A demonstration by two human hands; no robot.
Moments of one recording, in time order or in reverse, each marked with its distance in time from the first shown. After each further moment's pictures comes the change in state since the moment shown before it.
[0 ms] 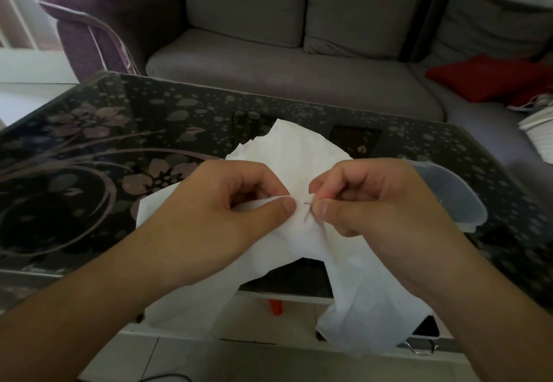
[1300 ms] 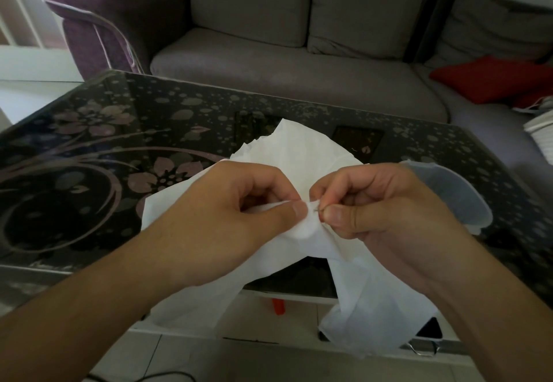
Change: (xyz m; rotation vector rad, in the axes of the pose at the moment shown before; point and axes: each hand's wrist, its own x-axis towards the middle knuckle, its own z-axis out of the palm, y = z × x) left_hand 0.000 0.001 -0.001 -0.052 -0.063 0.010; right_hand 0.008 0.015 -0.004 0.339 -0.216 -0.015
